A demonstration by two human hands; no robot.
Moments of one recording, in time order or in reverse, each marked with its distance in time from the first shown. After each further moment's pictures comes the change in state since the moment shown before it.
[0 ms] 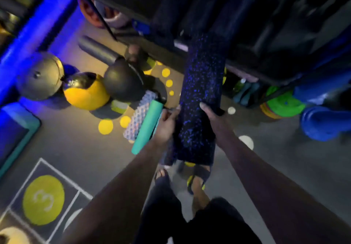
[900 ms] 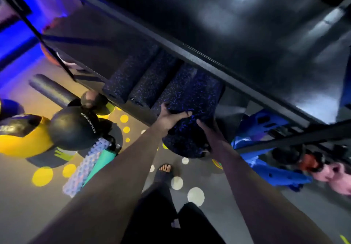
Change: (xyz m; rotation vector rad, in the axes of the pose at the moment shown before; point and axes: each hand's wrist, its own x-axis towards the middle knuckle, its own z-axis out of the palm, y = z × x) left_hand 0.121 0.245 0.240 -0.009 -0.155 0.177; right_hand 0.157 -0.237 -0.154 -0.105 -0.124 0.027
